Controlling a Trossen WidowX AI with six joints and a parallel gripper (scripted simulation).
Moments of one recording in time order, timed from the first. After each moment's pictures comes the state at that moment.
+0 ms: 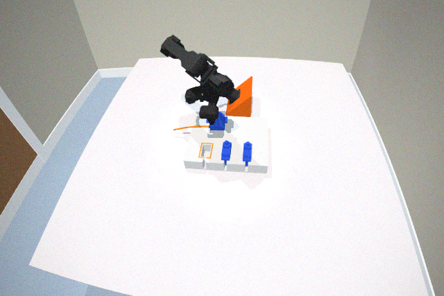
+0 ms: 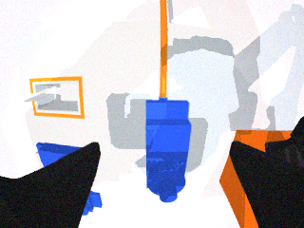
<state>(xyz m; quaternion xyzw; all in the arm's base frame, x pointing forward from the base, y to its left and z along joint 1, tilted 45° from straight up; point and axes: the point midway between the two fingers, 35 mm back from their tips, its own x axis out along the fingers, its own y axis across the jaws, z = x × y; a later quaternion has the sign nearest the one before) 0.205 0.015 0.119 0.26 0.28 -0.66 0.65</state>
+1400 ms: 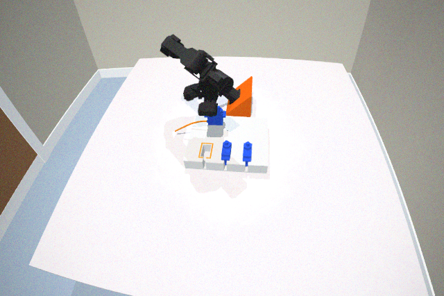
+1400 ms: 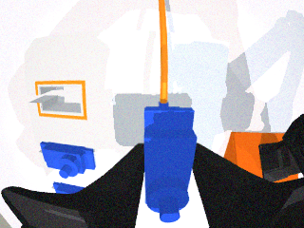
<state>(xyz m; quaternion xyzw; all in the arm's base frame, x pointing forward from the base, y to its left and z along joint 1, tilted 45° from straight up) 0.204 0.019 0.131 0.26 0.28 -0.66 0.65</state>
